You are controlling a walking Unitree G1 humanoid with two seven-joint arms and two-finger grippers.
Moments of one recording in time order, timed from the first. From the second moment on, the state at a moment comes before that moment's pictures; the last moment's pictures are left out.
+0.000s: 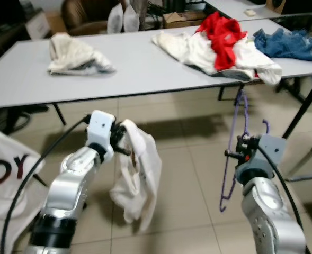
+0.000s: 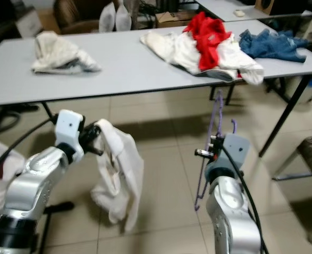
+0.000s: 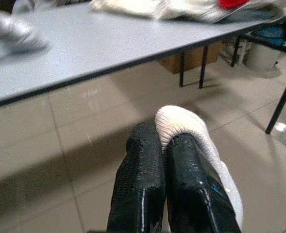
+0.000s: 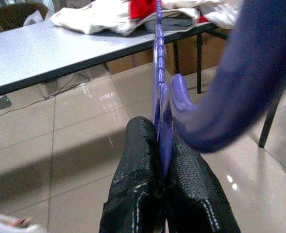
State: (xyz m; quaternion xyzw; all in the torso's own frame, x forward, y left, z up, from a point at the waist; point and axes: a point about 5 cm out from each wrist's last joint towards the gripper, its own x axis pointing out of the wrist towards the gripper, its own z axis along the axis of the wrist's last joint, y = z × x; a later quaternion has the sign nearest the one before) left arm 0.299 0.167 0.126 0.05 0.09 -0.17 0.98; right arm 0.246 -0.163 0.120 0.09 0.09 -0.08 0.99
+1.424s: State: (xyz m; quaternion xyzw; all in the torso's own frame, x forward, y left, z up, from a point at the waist) left arm 0.316 0.157 0.136 -0.01 0.03 -0.14 0.99; right arm 0.264 -0.156 0.142 0.04 0.02 0.01 1.00
